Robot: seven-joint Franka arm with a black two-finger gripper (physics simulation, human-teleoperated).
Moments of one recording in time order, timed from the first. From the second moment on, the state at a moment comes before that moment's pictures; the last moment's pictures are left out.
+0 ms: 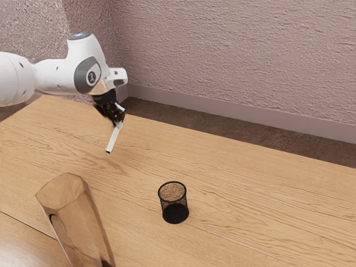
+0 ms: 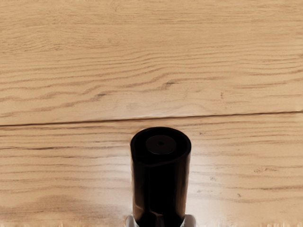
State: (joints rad) arm -0.02 0.34 0.20 -1.69 -0.12 2.17 0.27
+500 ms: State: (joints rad) arm -0.24 0.06 0.12 -2.03 -0.11 2.35 0.14
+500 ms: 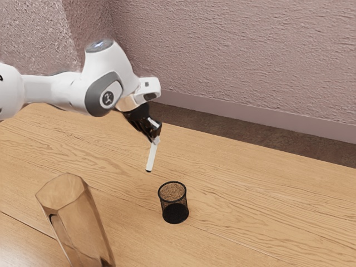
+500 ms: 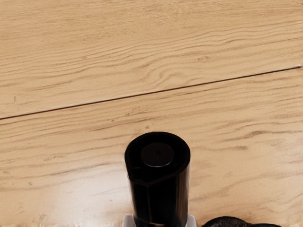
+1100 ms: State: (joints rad) arm -0.38 -0.08 0.03 -2.20 -0.10 2.43 -0.05
